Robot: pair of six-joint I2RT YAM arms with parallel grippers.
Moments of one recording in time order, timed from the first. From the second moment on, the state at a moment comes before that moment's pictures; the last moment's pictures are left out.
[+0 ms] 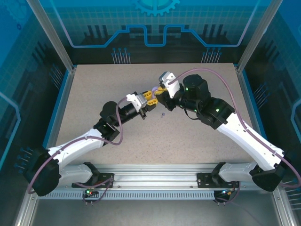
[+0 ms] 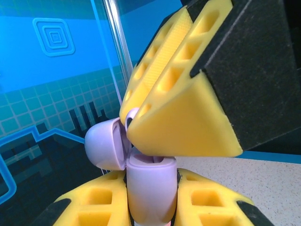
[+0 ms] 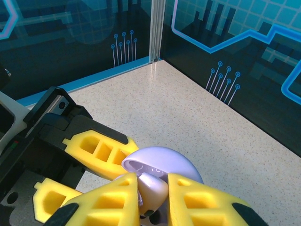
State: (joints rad) left arm -0.66 1.19 0.71 0.69 0.31 0.17; right arm 0.77 1.24 1.41 -0.54 -0.08 -0.12
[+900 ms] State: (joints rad) left arm -0.66 1.24 0.72 0.77 0.25 0.07; right arm 0.68 1.30 1.58 -0.60 -0.07 0.15
